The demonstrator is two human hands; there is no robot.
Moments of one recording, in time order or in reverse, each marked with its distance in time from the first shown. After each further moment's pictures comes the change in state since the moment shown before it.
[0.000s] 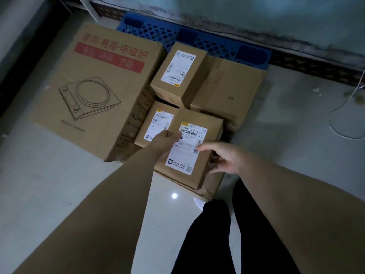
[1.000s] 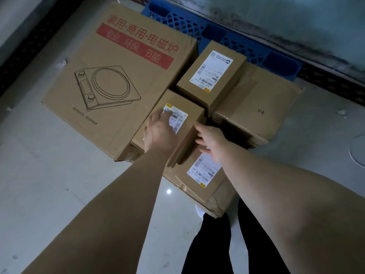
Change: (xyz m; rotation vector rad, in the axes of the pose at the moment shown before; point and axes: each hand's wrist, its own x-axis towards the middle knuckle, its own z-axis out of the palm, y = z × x) left_hand 0.047 -0.011 -0.052 0.457 0.590 0.371; right_hand 0.084 -0.055 0.089 -0.223 0.197 -0.169
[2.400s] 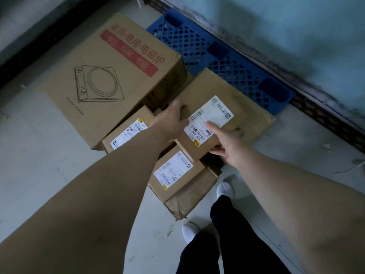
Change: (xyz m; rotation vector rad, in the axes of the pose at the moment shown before) left_hand 0.005 0.131 -0.008 -0.080 -0.251 -0.055; right_hand -0.015 -0.041 -0.149 0.060 -0.074 -0.104
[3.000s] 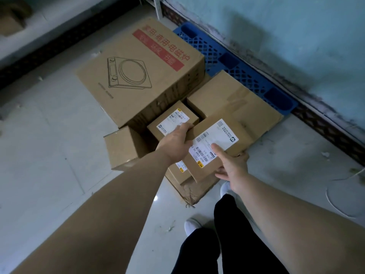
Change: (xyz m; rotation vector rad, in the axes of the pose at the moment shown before) left_hand -0.118 -0.066 0.021 -0.078 0.033 0.062; right_hand -0.092 0.095 0.027 -0.060 0.170 -0.038
